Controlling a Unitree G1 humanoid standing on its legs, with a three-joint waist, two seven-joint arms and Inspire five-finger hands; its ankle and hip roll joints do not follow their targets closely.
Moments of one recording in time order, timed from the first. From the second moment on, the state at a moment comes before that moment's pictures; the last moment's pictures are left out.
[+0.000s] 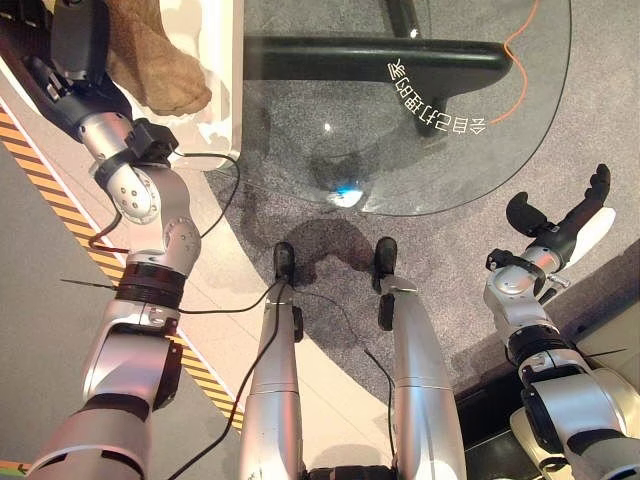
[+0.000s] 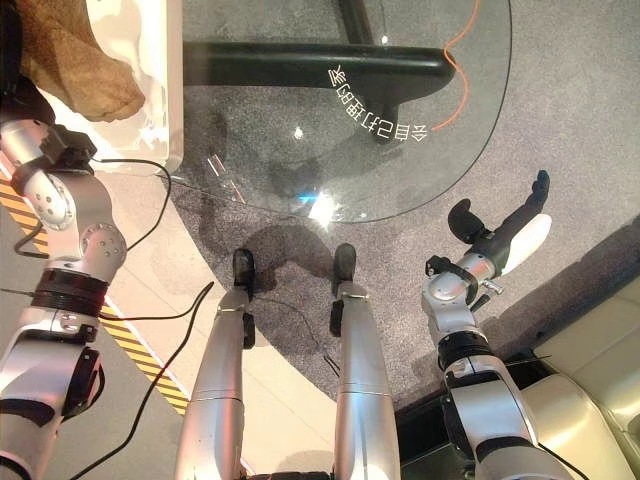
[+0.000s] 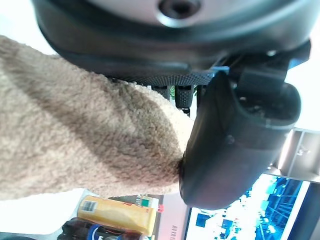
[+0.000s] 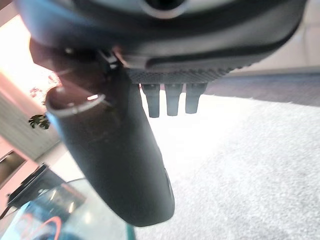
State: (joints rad) left arm -0.96 0.56 -0.13 0.56 -0.77 -0.69 0.50; right arm -0.71 -0.47 0.16 0.96 0.24 -0.35 -0.94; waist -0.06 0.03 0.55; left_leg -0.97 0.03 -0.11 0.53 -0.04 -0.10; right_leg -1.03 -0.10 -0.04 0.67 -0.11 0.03
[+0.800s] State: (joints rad) left arm -1.10 0.61 -0.30 0.88 -0.69 -0.44 0.60; right arm -0.77 -0.47 0.20 1.02 0.28 -0.38 -0.91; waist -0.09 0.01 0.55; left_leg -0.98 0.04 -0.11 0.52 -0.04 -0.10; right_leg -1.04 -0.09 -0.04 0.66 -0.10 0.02
